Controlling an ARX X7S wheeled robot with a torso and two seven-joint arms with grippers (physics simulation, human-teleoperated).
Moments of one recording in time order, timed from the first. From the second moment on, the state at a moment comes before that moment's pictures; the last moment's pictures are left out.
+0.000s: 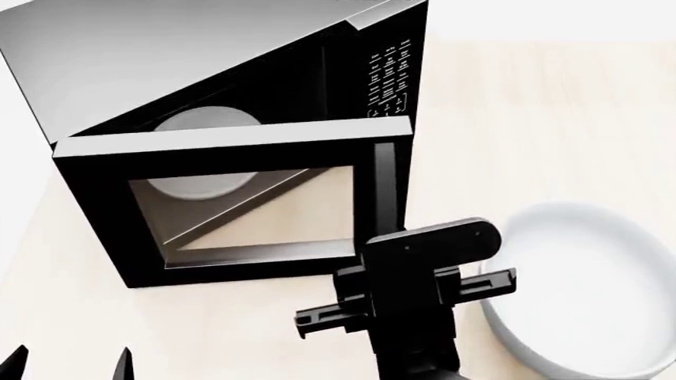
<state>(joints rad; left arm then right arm) 0.12 -0.33 0.22 0.37 -0.34 -0.03 -0.29 0.96 0.62 -1.28 -0.07 0.96 0.09 0.82</state>
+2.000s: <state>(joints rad) 0.13 -0.36 0.24 0.40 -0.38 -0.02 -0.31 1.64 0.67 -1.08 -0.22 1.64 0.66 1.06</state>
